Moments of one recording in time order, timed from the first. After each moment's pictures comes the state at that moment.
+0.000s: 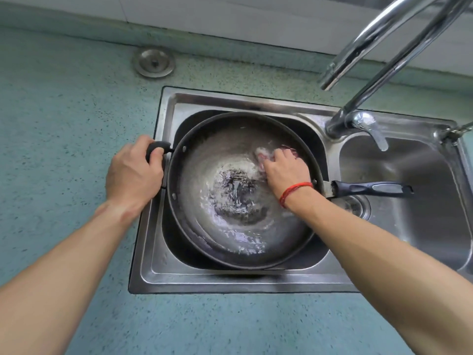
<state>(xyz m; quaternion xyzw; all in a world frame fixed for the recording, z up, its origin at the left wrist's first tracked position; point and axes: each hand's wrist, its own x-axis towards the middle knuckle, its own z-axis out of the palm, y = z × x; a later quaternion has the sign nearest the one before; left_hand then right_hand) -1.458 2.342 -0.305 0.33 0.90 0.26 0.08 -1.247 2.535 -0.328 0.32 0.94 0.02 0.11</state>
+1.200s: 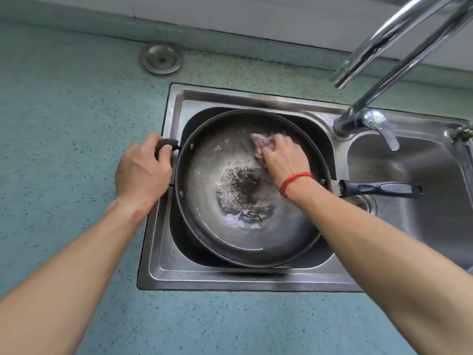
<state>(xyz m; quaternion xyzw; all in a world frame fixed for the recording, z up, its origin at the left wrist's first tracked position) -1.462 2.341 -0.312 0.33 0.90 0.26 0.07 -1.268 2.548 -0.338 0.31 0.95 0.03 0.07</state>
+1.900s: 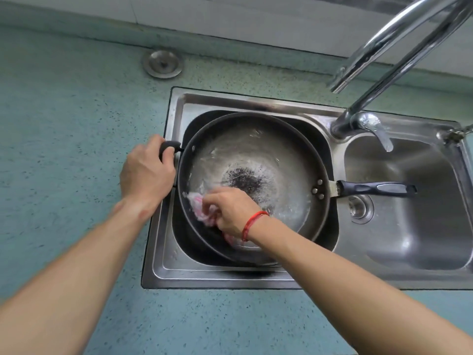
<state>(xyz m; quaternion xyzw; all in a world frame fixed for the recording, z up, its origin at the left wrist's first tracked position) -1.457 2.343 -0.305 0.33 0.91 0.24 0.07 -1.291 2.429 -0.307 0.21 0.91 -0.33 0.12</state>
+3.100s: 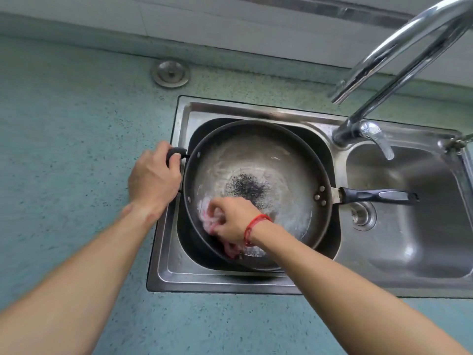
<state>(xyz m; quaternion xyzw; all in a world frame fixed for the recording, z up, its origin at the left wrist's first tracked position) -1.458 2.343 -0.304 0.33 0.91 0.25 0.08 -1.294 2.426 -0.287 0.27 0.87 -0.35 0.23</state>
